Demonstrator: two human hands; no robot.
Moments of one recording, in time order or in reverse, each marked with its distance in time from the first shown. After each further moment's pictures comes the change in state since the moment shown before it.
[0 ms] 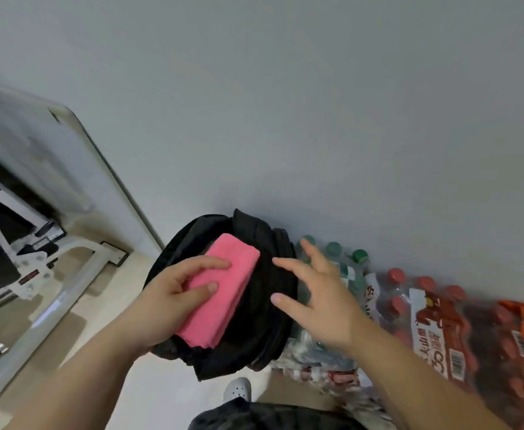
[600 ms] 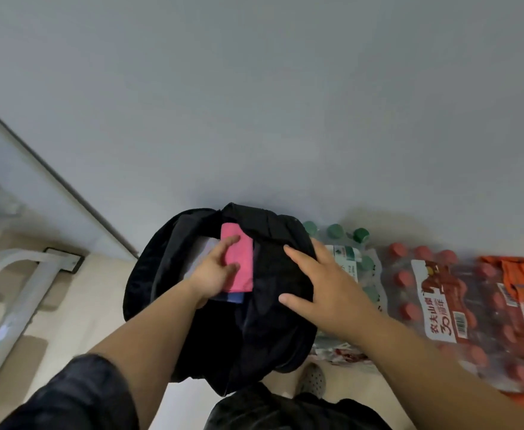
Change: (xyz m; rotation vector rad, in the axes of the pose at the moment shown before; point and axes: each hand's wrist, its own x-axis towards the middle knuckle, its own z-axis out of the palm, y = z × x) left_hand 0.170 -0.134 0.023 0.086 -0.224 -0.155; right_hand 0.028 -0.011 0.030 -0.199 0.012 0.171
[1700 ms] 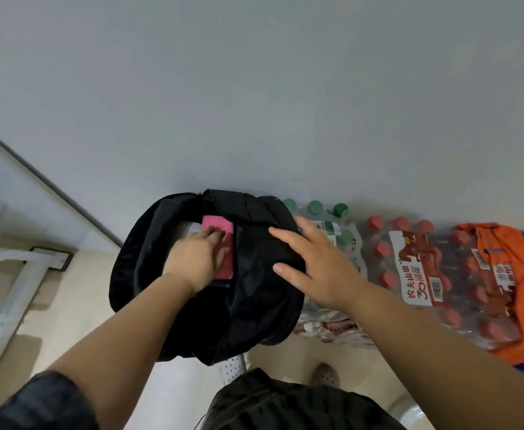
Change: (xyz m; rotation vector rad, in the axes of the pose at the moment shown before) left_hand -0.022 0.013 0.007 1.028 0.172 0.271; right_hand -0.012 0.032 0.003 0.019 0.056 -0.107
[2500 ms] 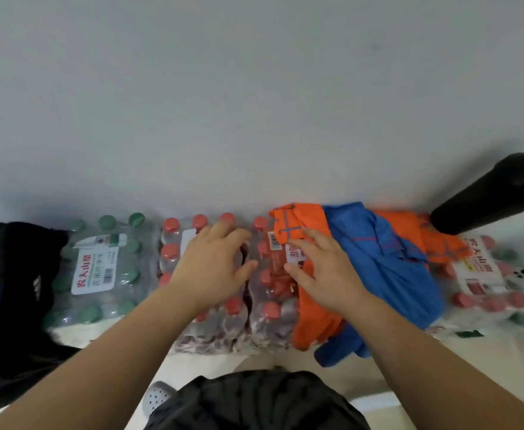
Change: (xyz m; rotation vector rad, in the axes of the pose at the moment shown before) left_hand 0.007 0.459 0.014 -0.008 0.079 0.376; right_hand -0.242 0.327 -0.140 -0.054 0.341 0.271
